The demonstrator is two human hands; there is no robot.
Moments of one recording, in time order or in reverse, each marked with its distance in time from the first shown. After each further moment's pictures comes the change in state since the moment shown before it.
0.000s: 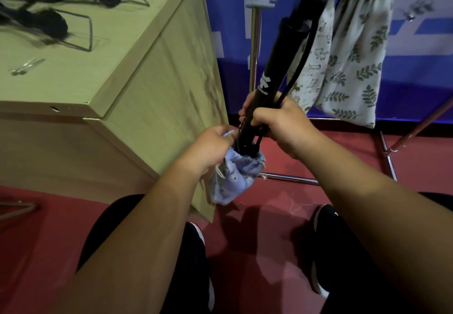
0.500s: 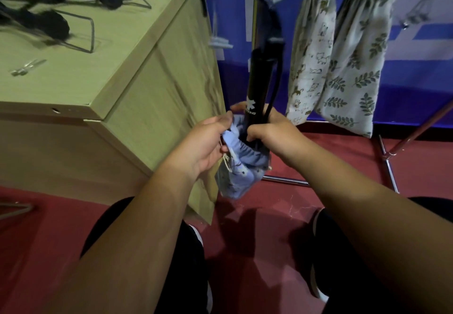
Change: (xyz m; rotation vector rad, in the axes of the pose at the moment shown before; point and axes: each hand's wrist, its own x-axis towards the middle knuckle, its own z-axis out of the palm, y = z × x) left_hand 0.002 0.022 -0.003 -0.714 -0.039 -0.117; right_hand 0.011 0.027 0.000 -0.290 0.039 0.104
